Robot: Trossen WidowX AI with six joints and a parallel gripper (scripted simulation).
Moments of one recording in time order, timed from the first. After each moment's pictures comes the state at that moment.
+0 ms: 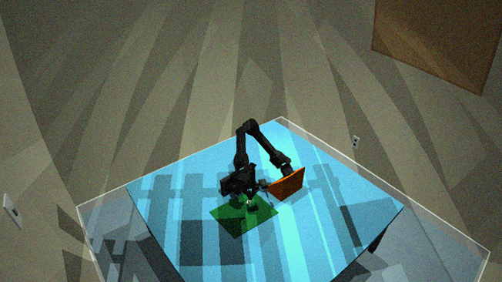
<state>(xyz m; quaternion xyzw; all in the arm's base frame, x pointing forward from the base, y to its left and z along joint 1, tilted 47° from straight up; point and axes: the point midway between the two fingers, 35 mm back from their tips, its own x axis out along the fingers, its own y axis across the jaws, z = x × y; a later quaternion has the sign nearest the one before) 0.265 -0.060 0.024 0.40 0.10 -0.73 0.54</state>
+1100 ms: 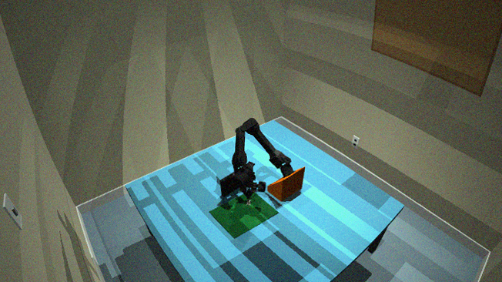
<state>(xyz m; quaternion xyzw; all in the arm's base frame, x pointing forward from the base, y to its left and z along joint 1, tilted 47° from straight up) 0.263 -0.072 0.034 0.51 -0.06 -0.74 0.44</state>
